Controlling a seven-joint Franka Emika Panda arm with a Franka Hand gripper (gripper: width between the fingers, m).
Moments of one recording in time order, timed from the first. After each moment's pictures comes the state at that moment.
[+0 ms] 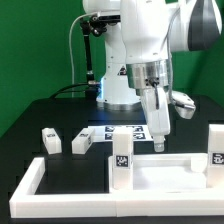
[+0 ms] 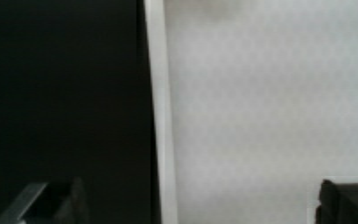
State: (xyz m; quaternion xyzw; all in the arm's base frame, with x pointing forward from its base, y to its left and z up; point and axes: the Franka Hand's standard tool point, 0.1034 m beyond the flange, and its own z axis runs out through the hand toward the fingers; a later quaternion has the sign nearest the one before) arm 0.541 0.016 0.053 -0.69 0.72 -0.01 0.07
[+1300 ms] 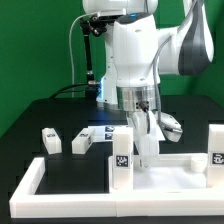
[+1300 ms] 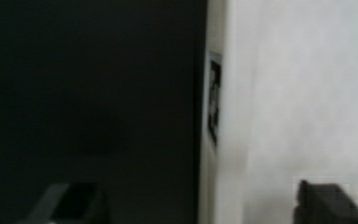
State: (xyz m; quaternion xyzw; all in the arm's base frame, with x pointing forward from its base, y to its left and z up) arm 0.526 -0.009 0.011 -0.71 0.70 -0.01 0.04
